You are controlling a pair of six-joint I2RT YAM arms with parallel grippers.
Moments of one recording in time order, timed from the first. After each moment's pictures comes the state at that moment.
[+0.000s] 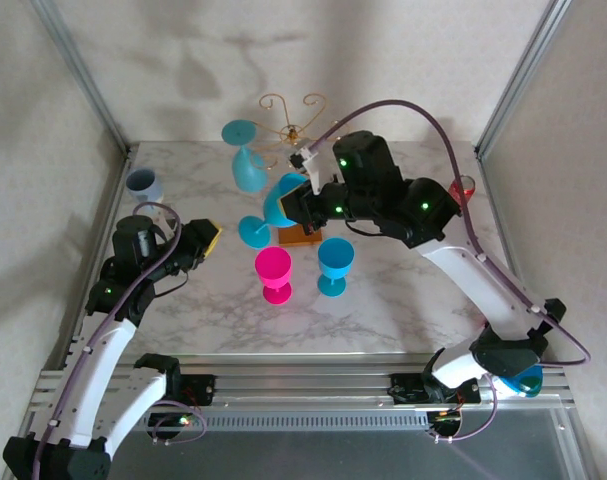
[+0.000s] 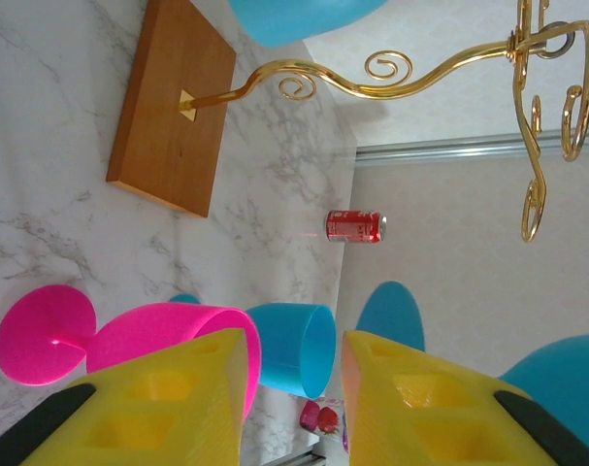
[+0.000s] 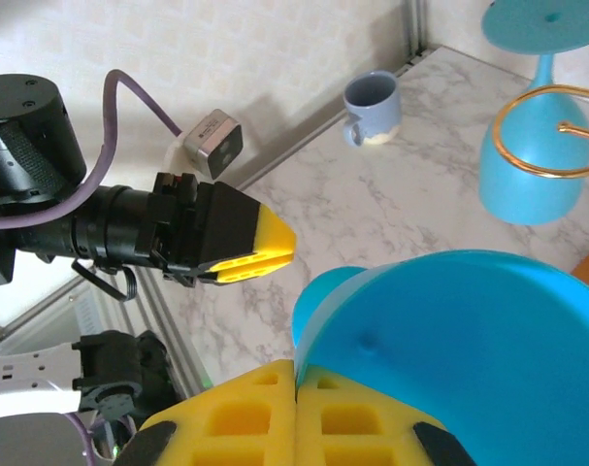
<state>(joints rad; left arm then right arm) -0.12 0.78 0.80 -0.44 0.47 -1.13 0.90 1.48 1.91 -0.92 -0.25 0.18</state>
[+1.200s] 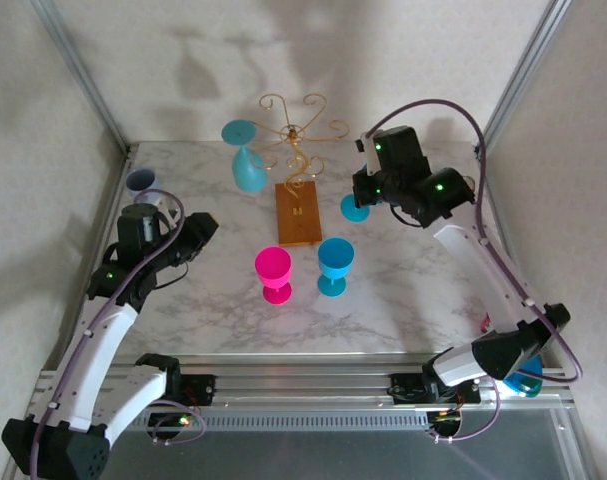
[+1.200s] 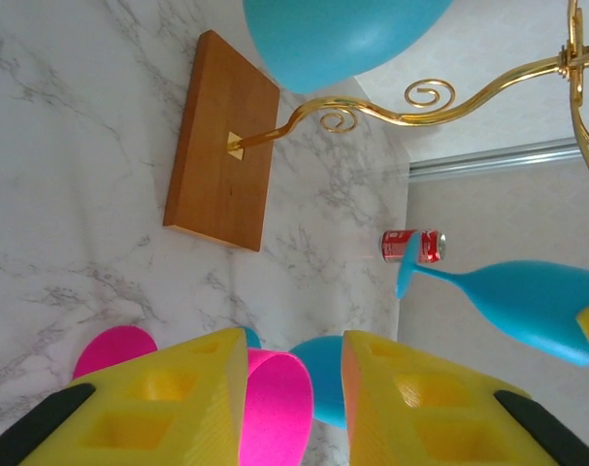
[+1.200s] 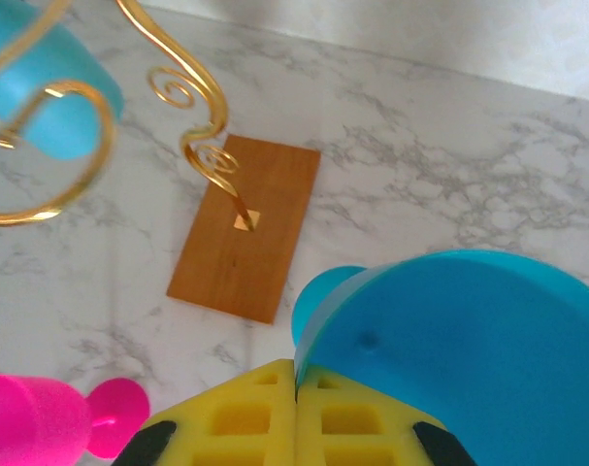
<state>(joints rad) -0.13 0.88 0.88 -0.51 0.38 -0.98 0.56 1.47 1.70 -0.97 0.08 0.15</state>
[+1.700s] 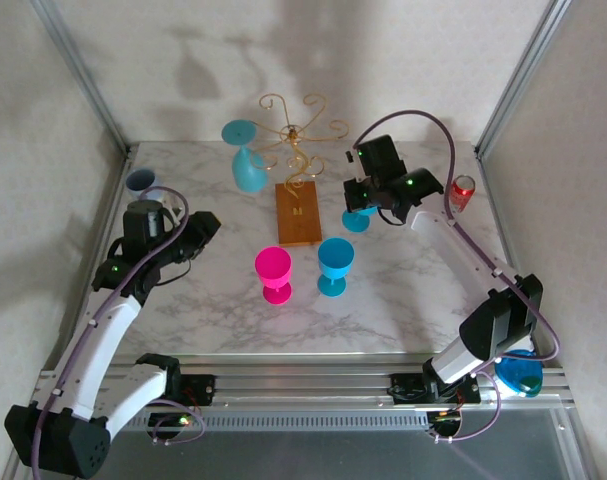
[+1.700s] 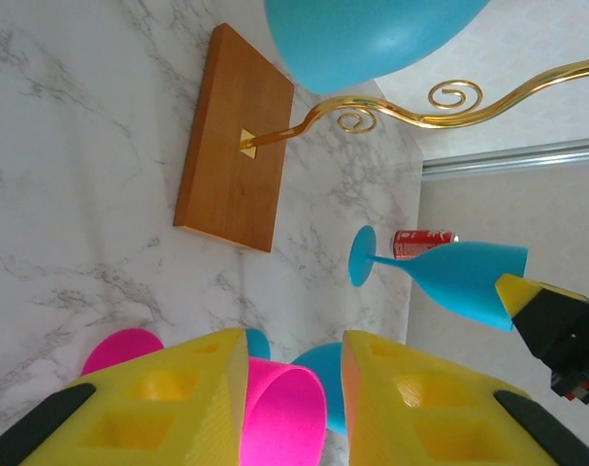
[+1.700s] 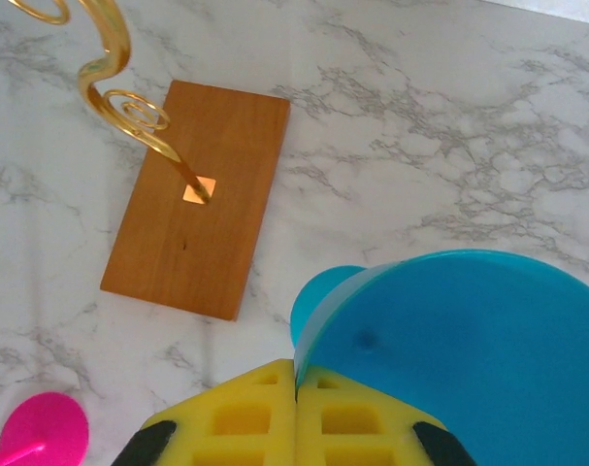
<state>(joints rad) -0.13 0.93 0.88 -0.49 0.38 -0.98 0.53 1.57 1.58 -0.85 0.10 0.14</state>
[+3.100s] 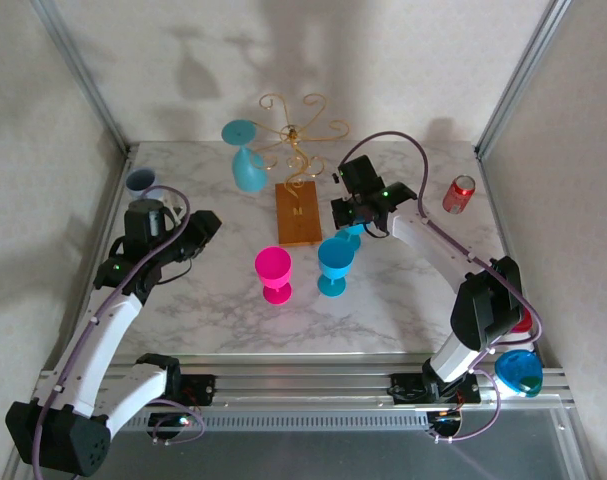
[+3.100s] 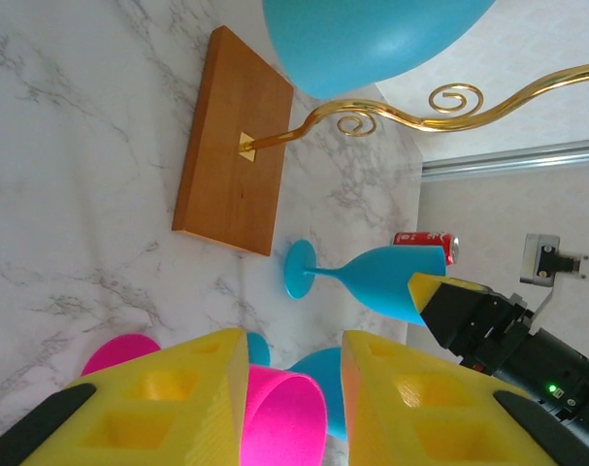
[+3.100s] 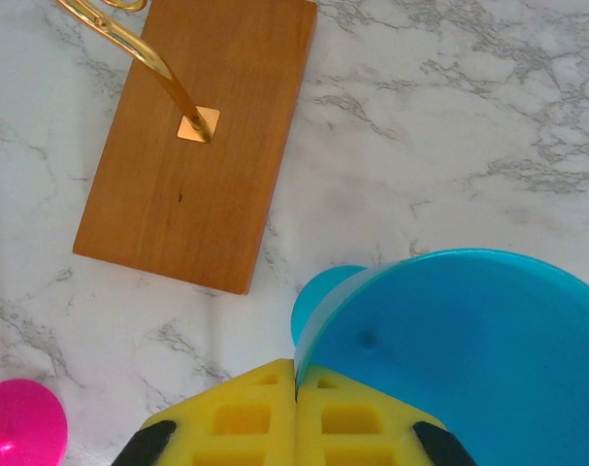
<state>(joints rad) -0.13 0.94 0.87 -0.47 0.38 -0.98 0.58 1.64 1.43 -0.73 0.09 0.18</state>
